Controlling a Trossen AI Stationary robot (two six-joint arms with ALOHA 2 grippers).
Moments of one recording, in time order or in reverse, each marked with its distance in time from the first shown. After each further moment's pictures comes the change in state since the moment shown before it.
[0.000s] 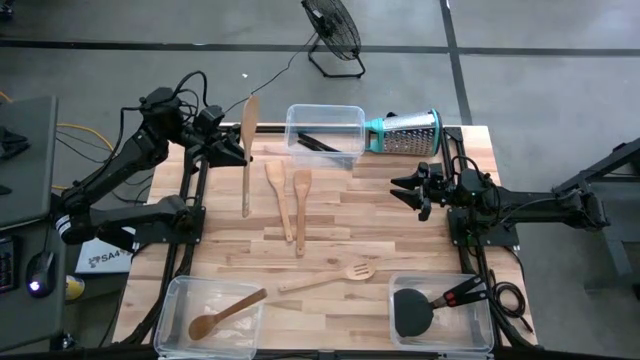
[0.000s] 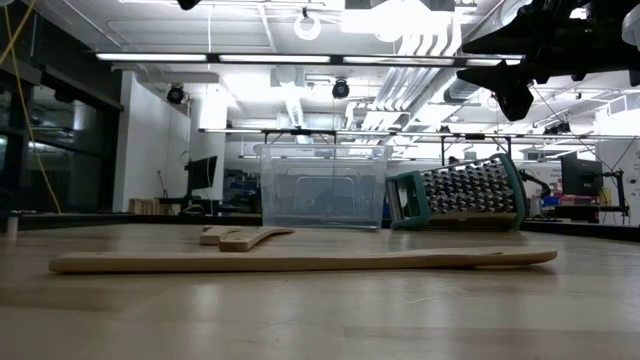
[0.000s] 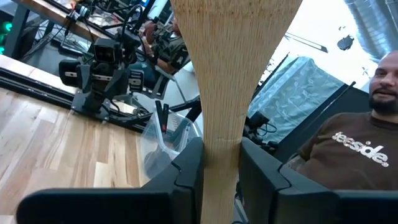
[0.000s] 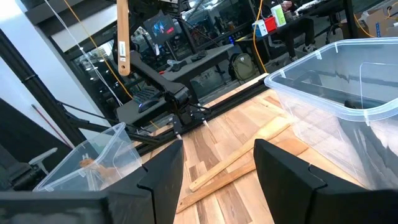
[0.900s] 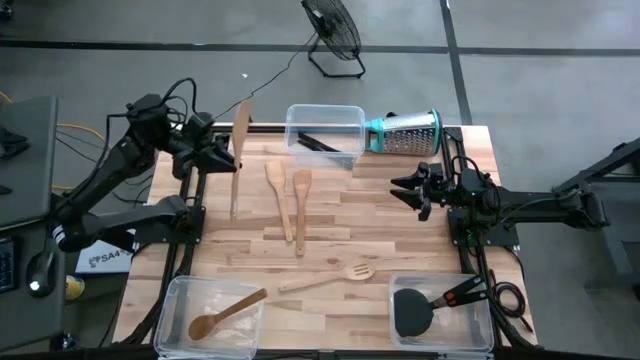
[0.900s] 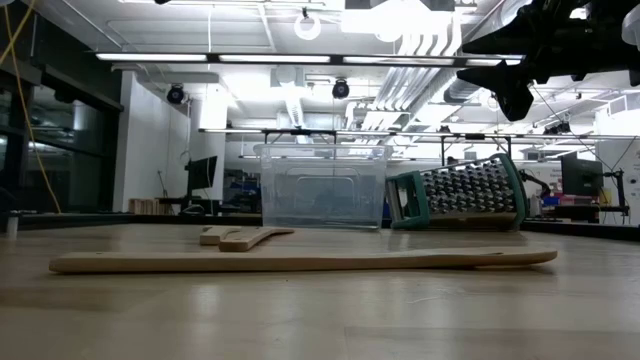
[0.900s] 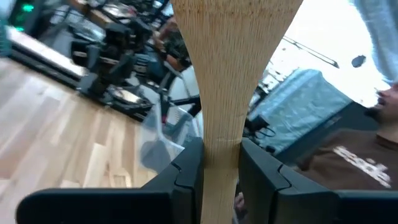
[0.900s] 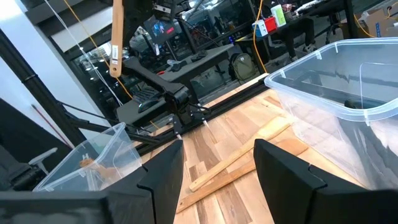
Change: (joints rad) left arm -0.001 -0.112 -0.002 -0.173 -0.058 -0.048; right arm 0.000 0.000 0.000 0.000 0.000 0.000
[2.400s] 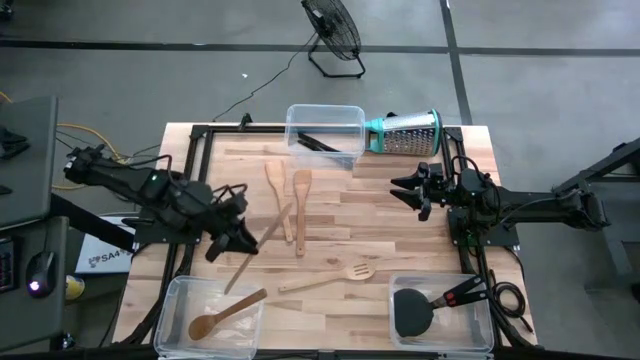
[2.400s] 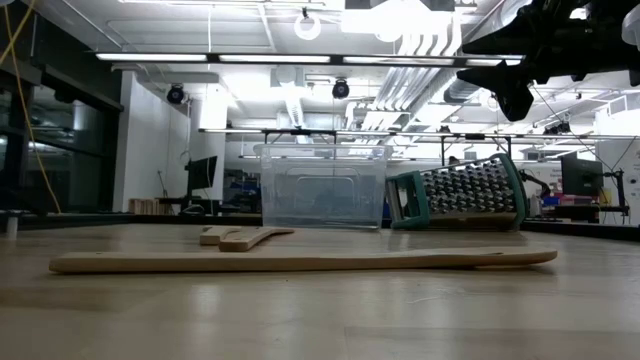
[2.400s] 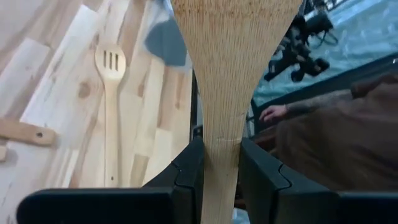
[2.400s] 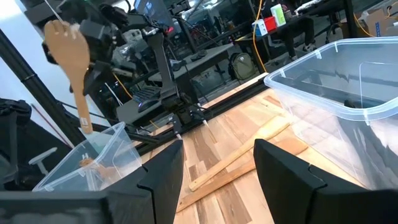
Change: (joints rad) left arm -1.077 0.185 0.001 -0.215 -0.948 -0.163; right arm 0.000 0.000 0.000 -0.002 0.000 0.000
